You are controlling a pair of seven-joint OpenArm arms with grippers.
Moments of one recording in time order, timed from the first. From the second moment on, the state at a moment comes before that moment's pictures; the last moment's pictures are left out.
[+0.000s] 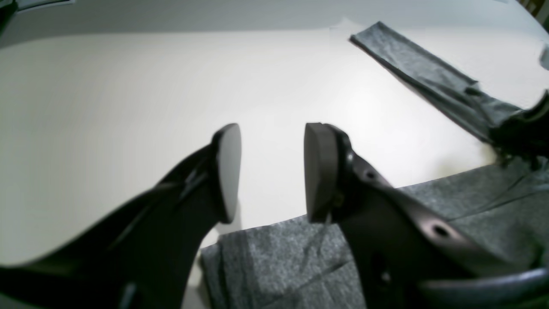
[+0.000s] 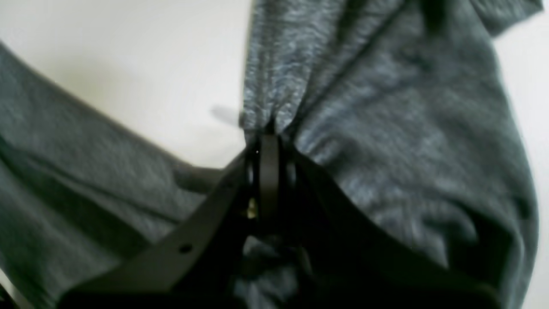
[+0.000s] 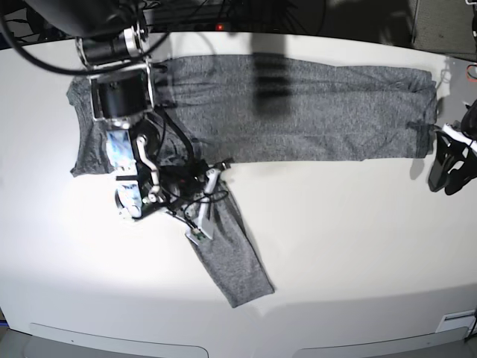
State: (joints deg) left arm 16.2 -27.4 -22.2 88.5 -38.5 -38.2 14.1; right arm 19.0 6.8 -6.7 67.8 14.9 33.1 -60.6
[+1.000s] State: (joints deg) left arm 16.1 -27.4 -22.2 88.5 -38.5 -38.2 16.9; right arm 22.0 2.7 -6.7 70.2 9.7 28.6 -32.5
